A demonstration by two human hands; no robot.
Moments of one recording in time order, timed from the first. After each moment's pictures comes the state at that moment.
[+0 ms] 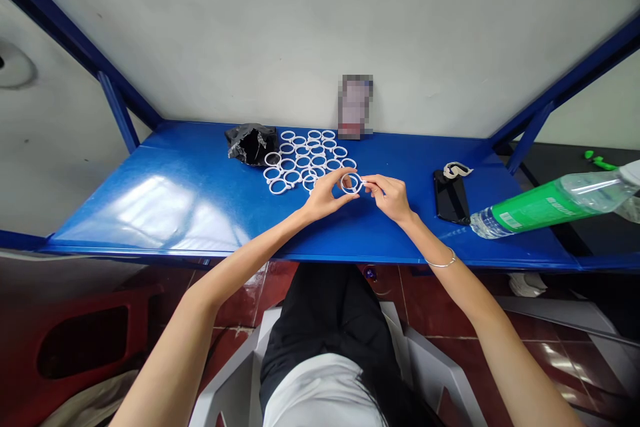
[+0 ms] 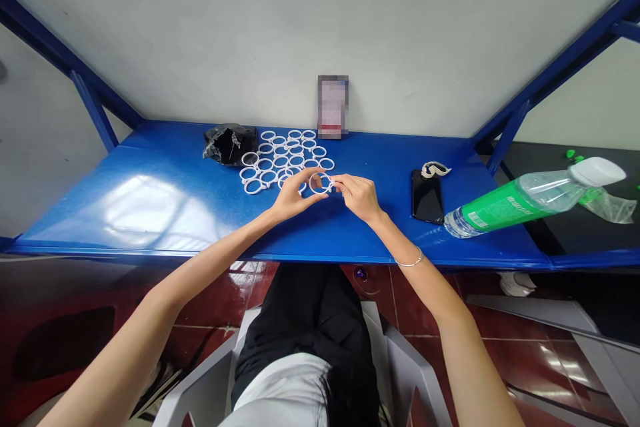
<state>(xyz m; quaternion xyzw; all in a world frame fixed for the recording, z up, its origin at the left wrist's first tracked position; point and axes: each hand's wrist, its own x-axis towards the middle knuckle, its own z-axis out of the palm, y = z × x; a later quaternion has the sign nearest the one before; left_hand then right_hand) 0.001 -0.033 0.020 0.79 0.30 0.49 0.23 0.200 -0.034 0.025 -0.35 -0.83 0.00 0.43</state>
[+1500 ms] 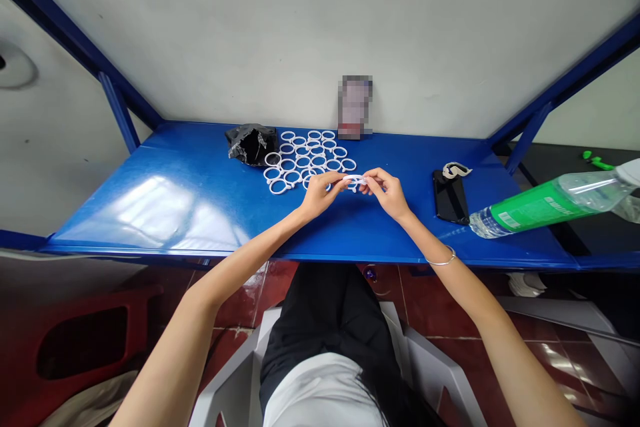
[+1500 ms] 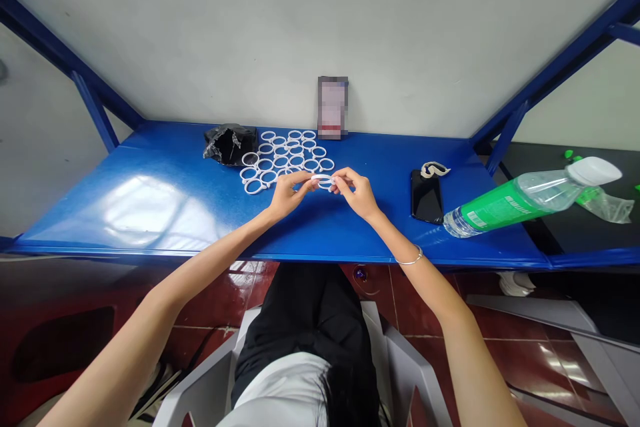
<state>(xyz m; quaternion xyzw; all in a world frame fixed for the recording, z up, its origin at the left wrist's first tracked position) -0.003 -0.033 0.025 0.74 0.36 0.49 0.28 0.195 -0.034 0.027 -0.39 -0.73 0.31 0.46</state>
